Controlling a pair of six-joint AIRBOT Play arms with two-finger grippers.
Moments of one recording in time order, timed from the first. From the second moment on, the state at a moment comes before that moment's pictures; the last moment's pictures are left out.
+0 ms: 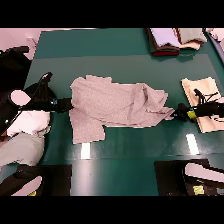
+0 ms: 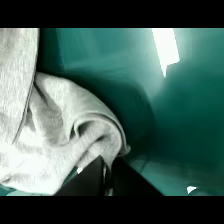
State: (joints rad) left arm -0.15 -1.03 0.82 1.07 -0.92 -1.56; right arm -0.48 -1.32 0.73 -0.96 1.15 1.23
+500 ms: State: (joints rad) left arm -0.15 -0.92 1.28 1.21 -1.03 -1.57; right arm -0.40 -1.00 1.11 -0.93 1.24 1.23
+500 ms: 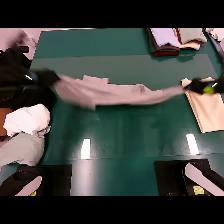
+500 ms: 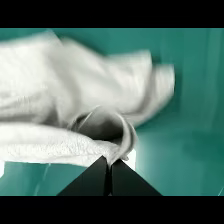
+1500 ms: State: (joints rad) left arm -0.15 -0.97 1.69 1.43 -1.25 -1.62; right arm -0.36 -1.04 1.83 -1.18 1.53 1.40
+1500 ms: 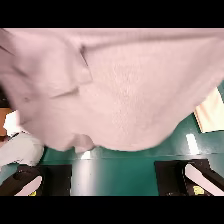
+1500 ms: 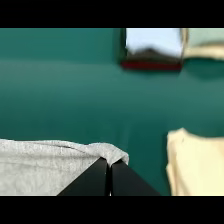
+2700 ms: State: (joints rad) left arm -0.10 -1.65 1.50 1.35 -1.31 -1.47; right arm -0.25 -1.50 1.39 -1.29 1.40 1.35
